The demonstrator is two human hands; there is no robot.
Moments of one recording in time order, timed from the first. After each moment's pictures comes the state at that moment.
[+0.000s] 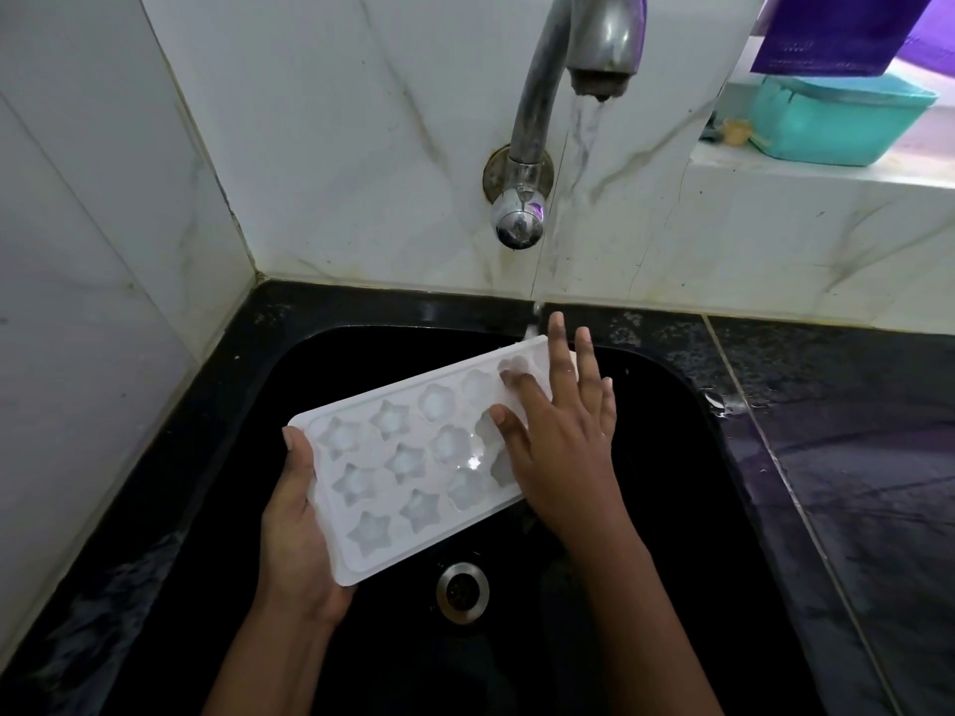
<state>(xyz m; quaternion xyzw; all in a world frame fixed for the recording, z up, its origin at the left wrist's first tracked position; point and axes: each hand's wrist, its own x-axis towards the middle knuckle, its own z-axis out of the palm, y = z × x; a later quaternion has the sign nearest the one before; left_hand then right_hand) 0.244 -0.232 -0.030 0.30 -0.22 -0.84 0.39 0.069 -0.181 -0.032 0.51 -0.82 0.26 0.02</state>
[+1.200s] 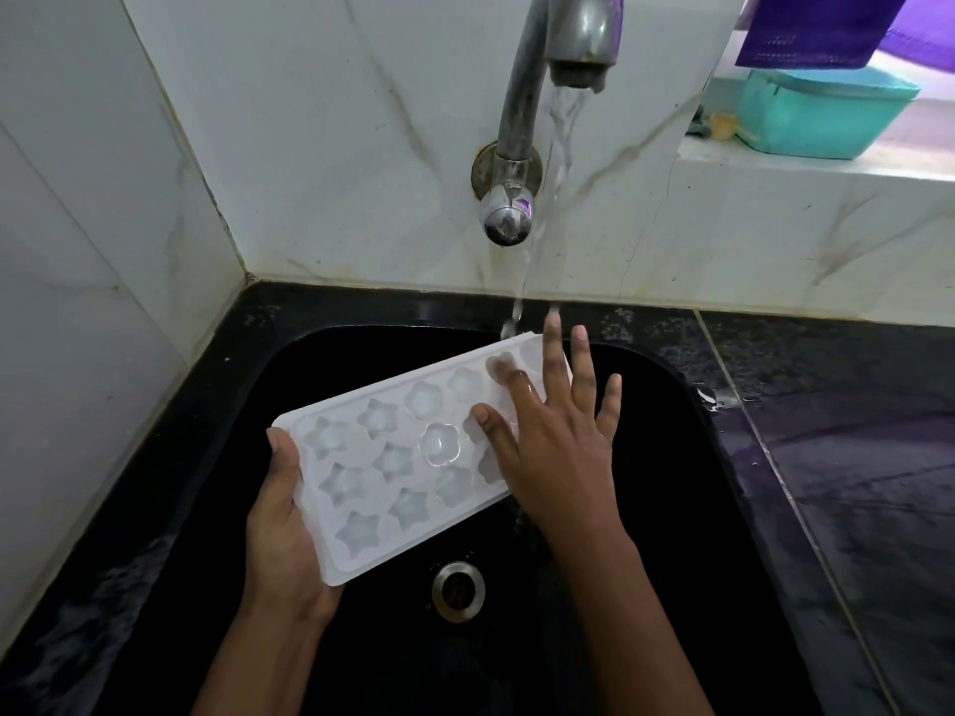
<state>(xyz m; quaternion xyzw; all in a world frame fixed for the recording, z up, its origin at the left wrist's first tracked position) 0.238 -0.231 -0.027 0.20 -0.17 -0.88 0.39 0.073 -0.178 -0.033 0.50 -0.84 0.21 0.05</state>
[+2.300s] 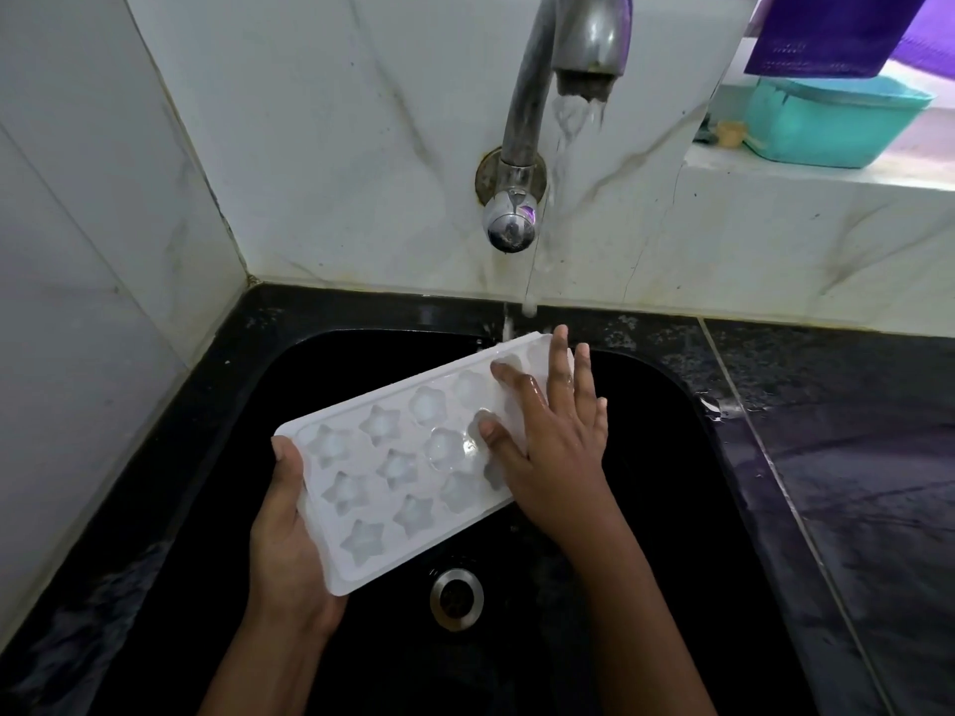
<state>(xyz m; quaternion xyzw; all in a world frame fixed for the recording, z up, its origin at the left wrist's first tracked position) 0.236 -0.225 -0.018 0.31 -0.22 -0.82 0.43 0.069 -0.177 -0.018 0.50 -0.82 0.26 -0.12</state>
